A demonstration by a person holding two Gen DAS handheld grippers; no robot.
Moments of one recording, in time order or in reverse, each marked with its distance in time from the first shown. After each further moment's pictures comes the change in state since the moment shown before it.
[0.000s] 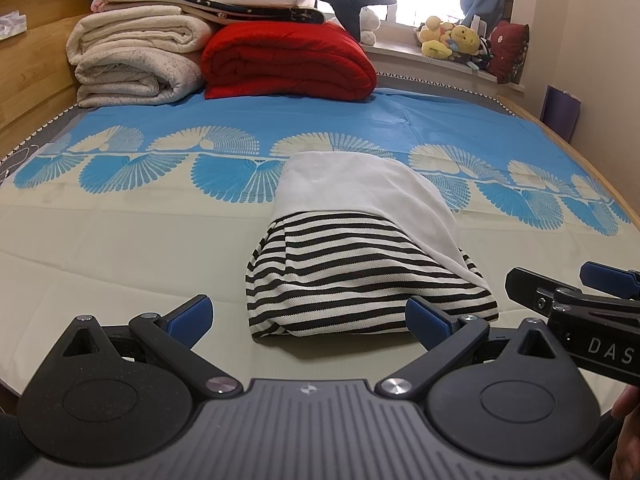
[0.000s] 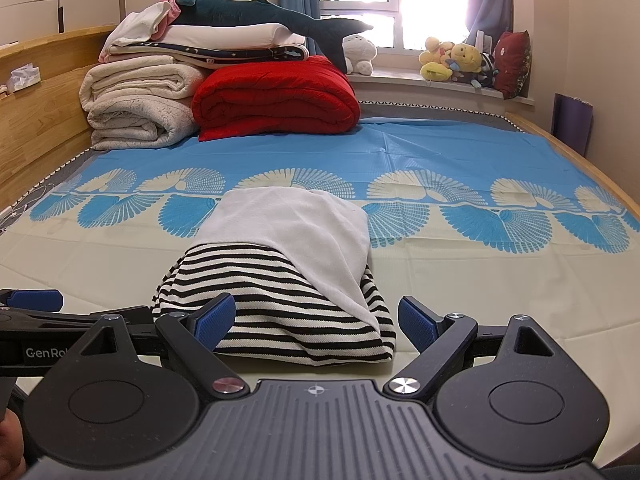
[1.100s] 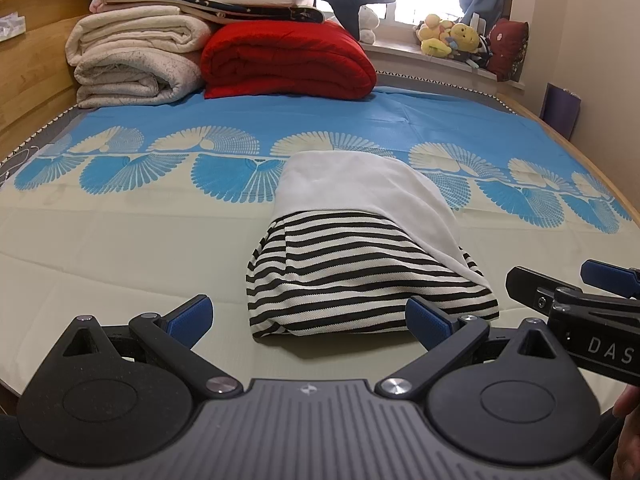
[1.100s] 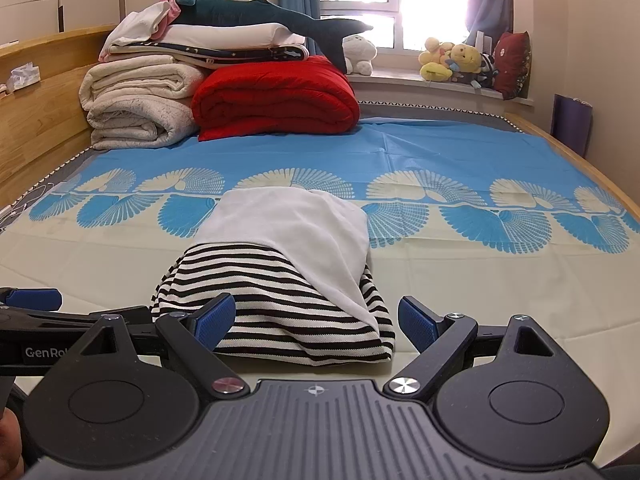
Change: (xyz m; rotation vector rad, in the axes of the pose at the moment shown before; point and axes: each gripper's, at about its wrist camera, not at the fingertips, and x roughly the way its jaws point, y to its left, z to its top) left arm -0.002 -0.001 0.000 0.002 0.002 0.003; right arm 0.000 0.000 0.000 0.000 -0.001 -0.001
